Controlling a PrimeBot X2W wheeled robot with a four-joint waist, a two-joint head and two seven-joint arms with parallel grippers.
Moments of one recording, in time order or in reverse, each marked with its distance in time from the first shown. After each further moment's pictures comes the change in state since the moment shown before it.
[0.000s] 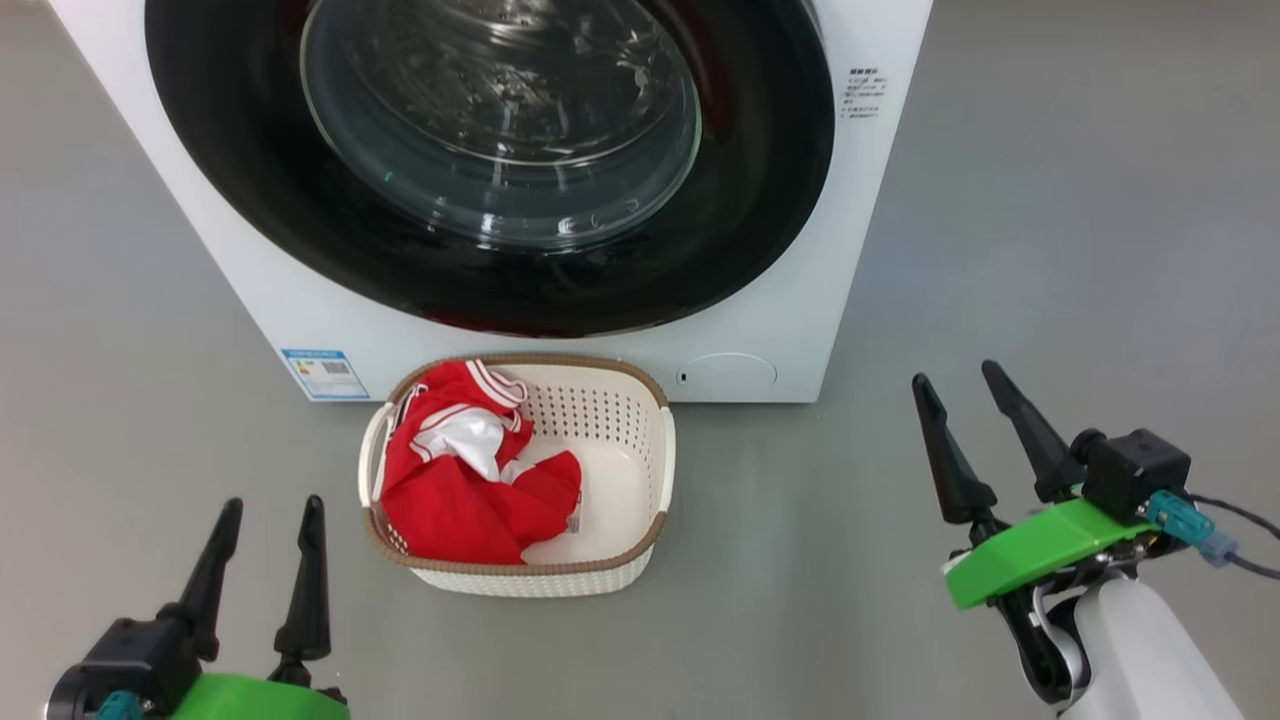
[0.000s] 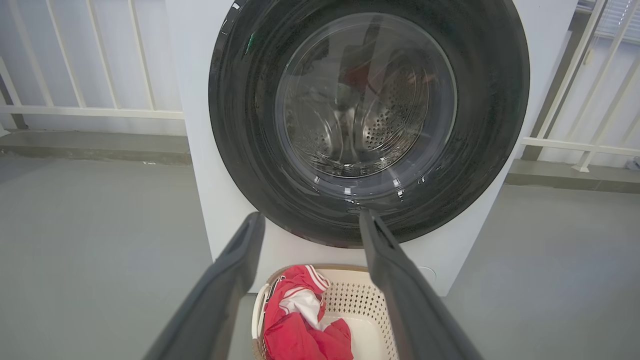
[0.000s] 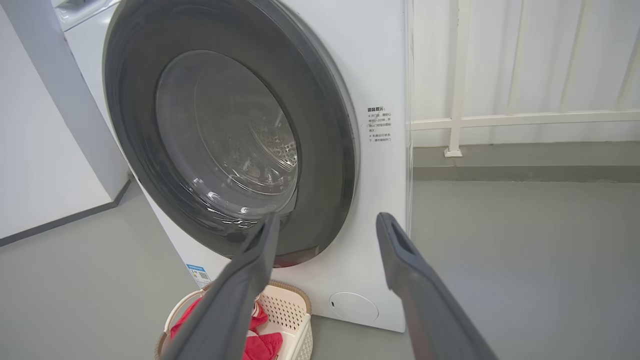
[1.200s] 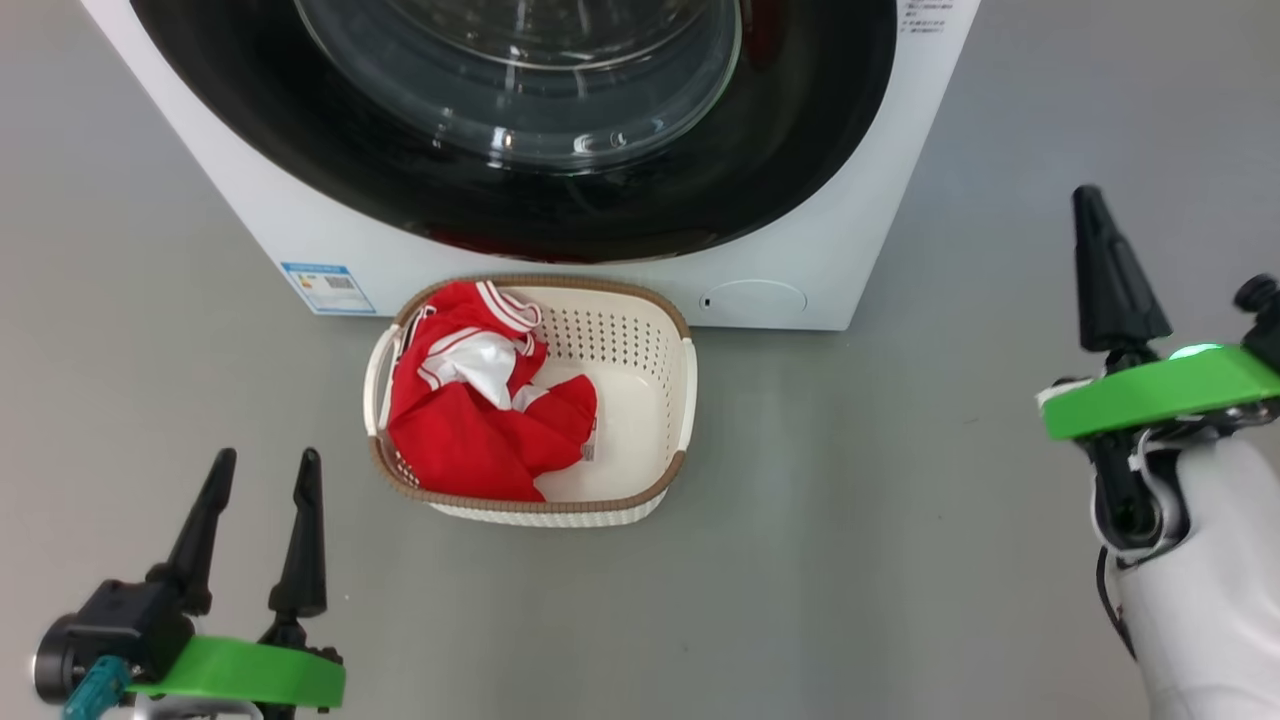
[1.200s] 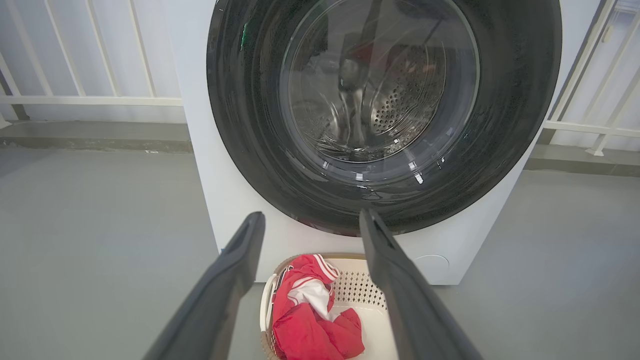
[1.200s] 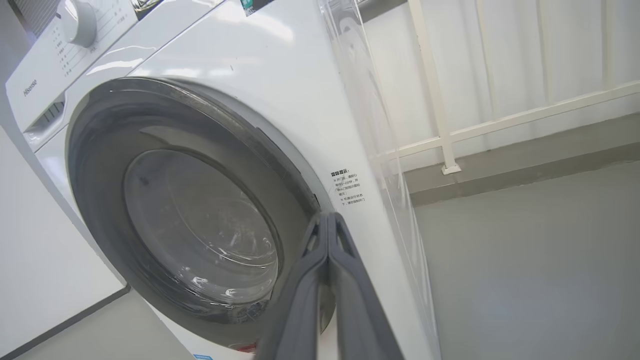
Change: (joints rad) left arm -0.049 0.015 -0.013 -0.033 0.000 0.000 0.000; right arm -0.205 -0.069 -0.066 0.014 0.267 0.000 -0.004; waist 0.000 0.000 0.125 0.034
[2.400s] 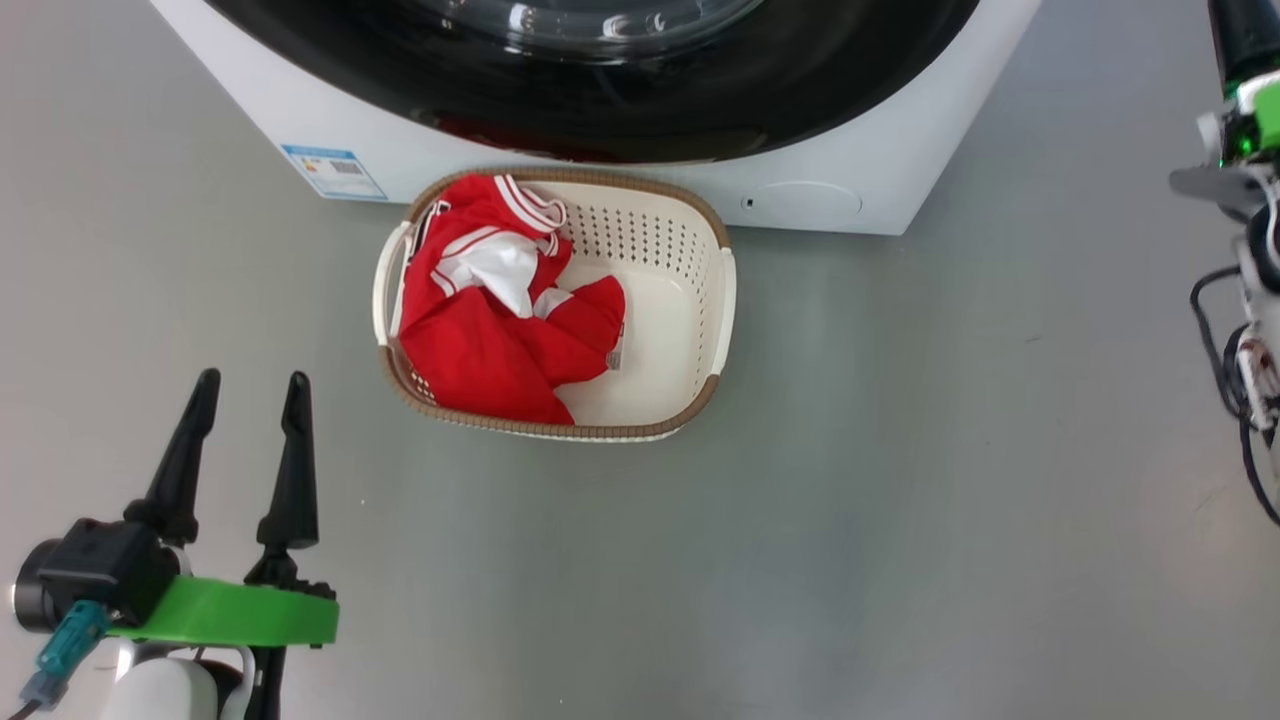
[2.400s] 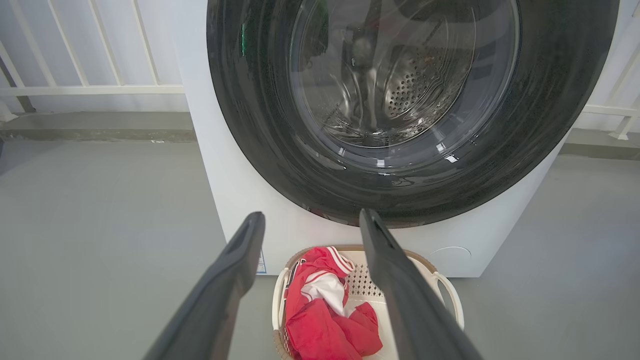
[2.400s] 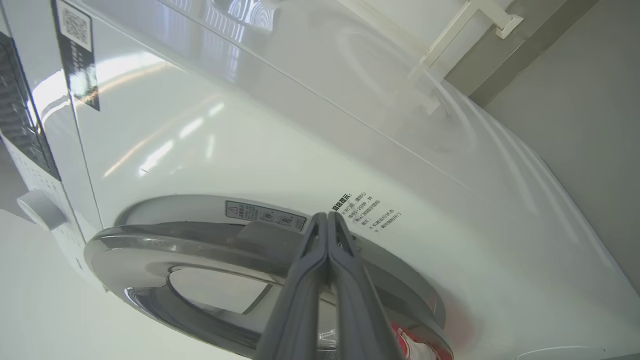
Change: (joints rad) left arm -0.094 0.011 -0.010 -0.032 -0.003 0.000 0.000; right arm -0.455 -0.176 0.104 0.272 0.843 0.000 0.301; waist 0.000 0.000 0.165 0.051
